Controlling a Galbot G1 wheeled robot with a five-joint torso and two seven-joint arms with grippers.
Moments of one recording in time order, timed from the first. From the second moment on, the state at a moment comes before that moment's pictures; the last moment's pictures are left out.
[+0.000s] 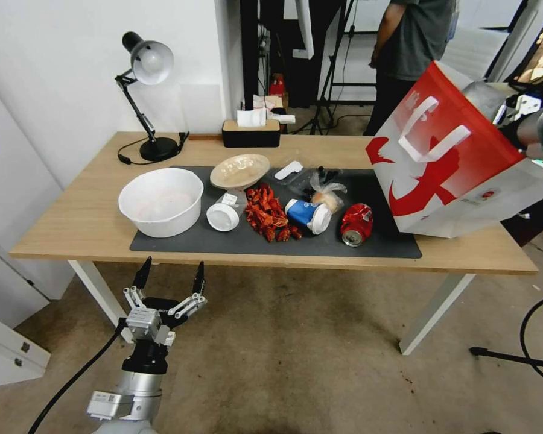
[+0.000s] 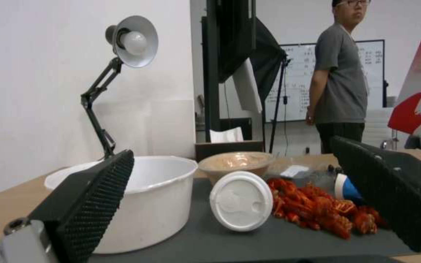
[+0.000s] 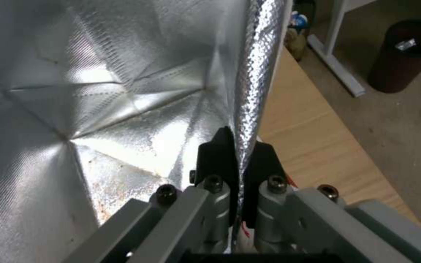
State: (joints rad) left arm 1.77 -1.48 -0.57 -2.15 -0.17 -0.45 0.14; right arm -0.11 0.51 -0.07 1.55 1.92 -0.74 0.94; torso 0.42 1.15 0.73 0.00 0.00
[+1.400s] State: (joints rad) left arm 1.75 -1.47 -0.57 -2.12 -0.19 -0.44 0.13; right arm 0.00 0.60 -0.22 1.45 1.85 -0.74 0.89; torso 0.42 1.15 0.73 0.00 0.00
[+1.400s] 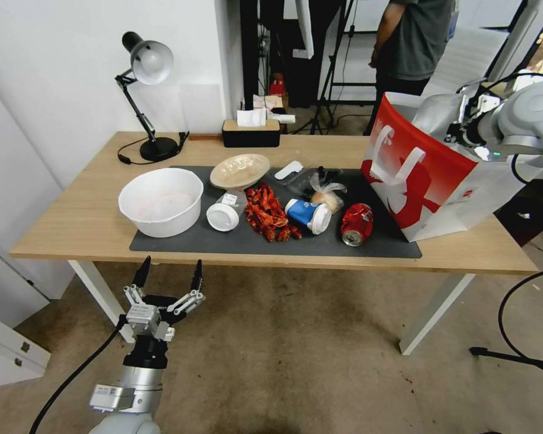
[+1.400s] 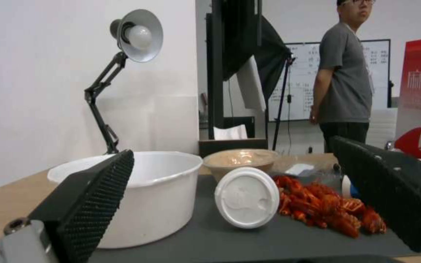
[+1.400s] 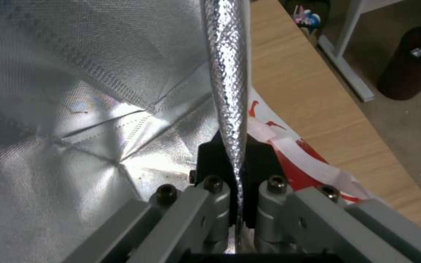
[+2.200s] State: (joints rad) left arm 1.76 -1.48 -0.56 -2.13 -0.18 -0.44 0.13; right arm 0.02 0.60 -0.21 1.47 1.87 -0.74 0.86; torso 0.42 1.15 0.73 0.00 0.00
